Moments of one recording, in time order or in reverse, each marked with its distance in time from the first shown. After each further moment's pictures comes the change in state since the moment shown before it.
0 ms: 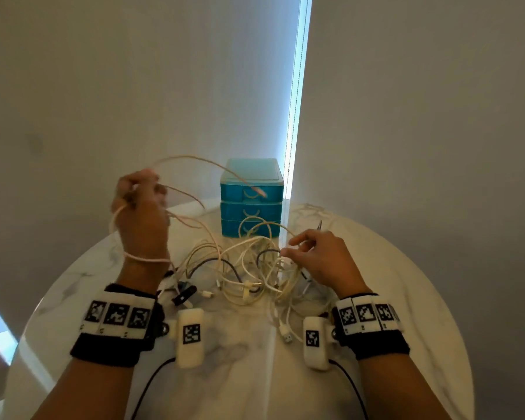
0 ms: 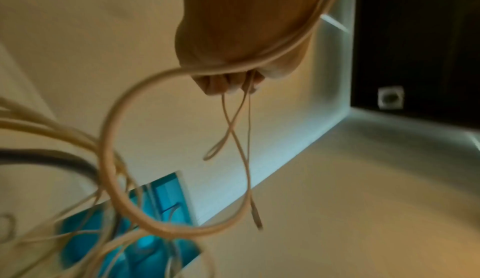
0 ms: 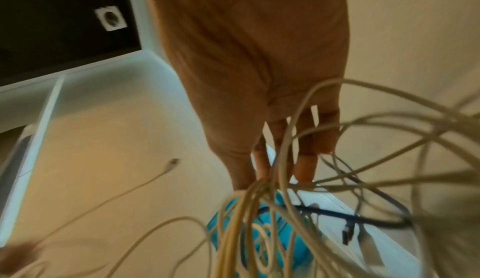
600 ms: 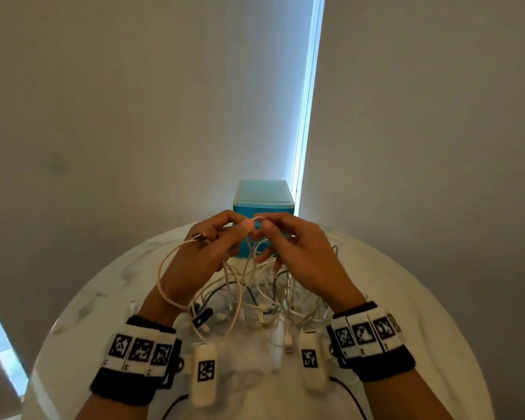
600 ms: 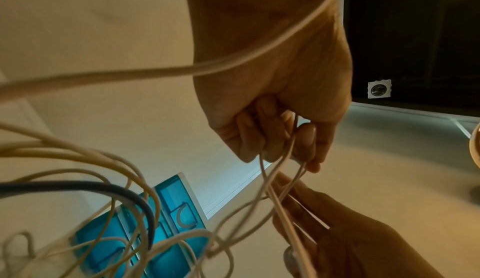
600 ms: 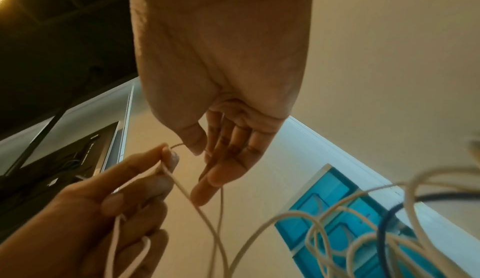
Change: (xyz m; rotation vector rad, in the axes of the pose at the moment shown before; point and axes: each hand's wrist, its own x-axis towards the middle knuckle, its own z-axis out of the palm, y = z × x) left_hand -0.036 0.028 0.009 0.235 -0.815 -0.089; right_hand -0.012 -0.102 0.005 0.486 -0.114 -0.311
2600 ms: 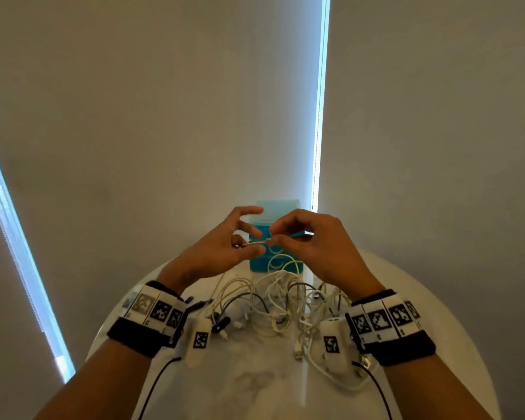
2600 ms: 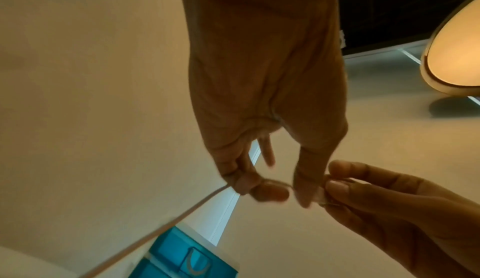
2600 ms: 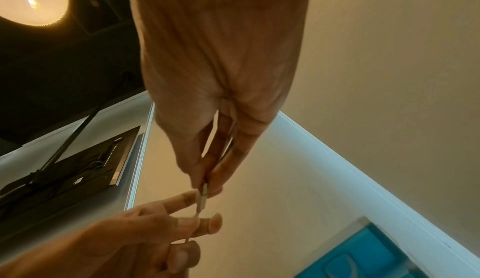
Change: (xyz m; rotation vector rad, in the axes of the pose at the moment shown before) left_hand 0.024 0.039 -0.017 0.396 -0.212 -0.034; right_hand 0.006 -0.037 -0.040 -0.134 -0.015 -0.232
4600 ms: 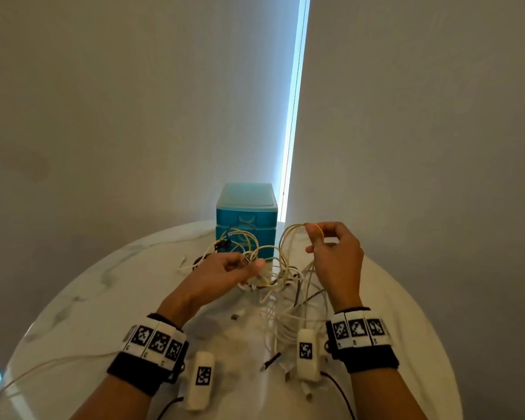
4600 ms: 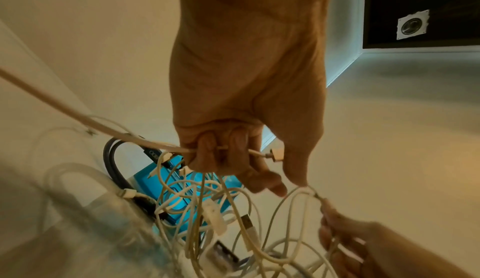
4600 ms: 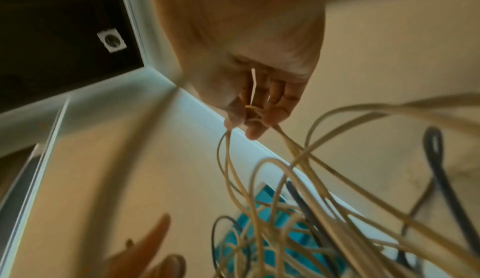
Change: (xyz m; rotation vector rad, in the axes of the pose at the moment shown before) left_hand 0.012 -0.070 0.095 -0.223 0.012 -0.227; right_hand -0.029 0.090 -0.011 -0.041 0.618 0.402
